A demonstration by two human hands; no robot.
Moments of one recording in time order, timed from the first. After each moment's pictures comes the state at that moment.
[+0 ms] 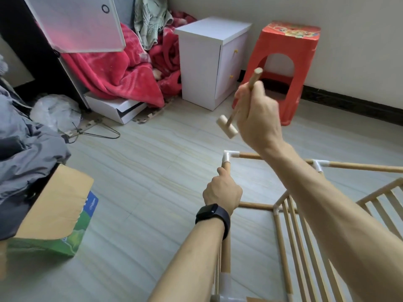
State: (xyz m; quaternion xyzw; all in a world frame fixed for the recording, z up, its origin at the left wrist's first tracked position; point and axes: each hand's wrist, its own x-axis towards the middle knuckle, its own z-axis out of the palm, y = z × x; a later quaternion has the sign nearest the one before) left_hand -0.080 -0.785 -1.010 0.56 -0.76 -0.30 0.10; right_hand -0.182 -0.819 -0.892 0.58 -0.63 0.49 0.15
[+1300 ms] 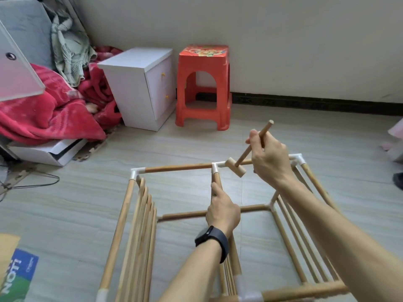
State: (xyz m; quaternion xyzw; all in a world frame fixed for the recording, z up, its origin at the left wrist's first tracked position) left_hand -0.191 -0.660 -1.003 0.48 -0.79 -0.39 0.06; right_hand -0.308 -0.620 -0.906 0.37 -0.79 0.49 0.01
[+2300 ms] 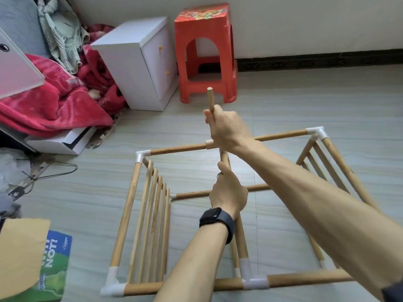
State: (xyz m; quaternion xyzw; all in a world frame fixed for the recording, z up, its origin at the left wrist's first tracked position) left_hand -0.164 -0.661 -1.006 0.45 -0.83 -0.32 0.04; right_hand -0.269 -0.702 -0.936 0.48 -0.80 0.35 -0.03
